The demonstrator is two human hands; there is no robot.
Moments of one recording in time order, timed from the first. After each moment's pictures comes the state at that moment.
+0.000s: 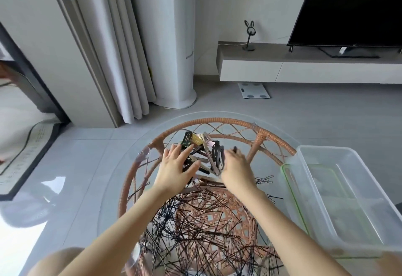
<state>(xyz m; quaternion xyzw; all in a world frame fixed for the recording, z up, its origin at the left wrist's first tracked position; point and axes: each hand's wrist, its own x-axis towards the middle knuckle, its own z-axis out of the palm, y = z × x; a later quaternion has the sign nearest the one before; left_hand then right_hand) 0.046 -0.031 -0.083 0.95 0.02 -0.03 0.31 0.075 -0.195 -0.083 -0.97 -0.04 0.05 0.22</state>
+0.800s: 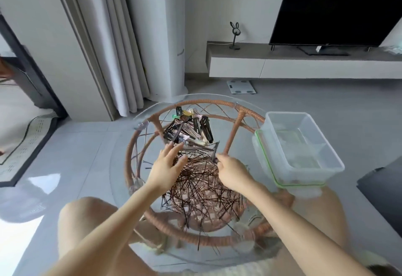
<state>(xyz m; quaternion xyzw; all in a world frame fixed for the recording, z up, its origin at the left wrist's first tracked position) -0.071 -0.046 -0.087 0.92 0.03 -0.02 0.40 -0.056 -0.227 -0.058 -0.96 -0.09 0.15 0.24</state>
